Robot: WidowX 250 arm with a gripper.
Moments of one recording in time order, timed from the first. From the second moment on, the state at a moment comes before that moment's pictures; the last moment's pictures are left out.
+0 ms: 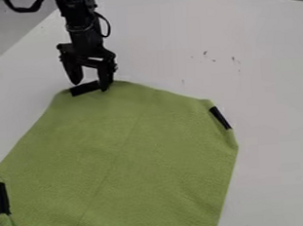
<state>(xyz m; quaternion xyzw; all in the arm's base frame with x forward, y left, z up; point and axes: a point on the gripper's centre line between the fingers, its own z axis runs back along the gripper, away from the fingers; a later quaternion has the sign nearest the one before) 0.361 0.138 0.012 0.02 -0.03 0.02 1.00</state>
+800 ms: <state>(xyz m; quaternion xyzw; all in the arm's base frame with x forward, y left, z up) 0.366 0.141 0.007 0.01 -0.02 -0.01 1.00</state>
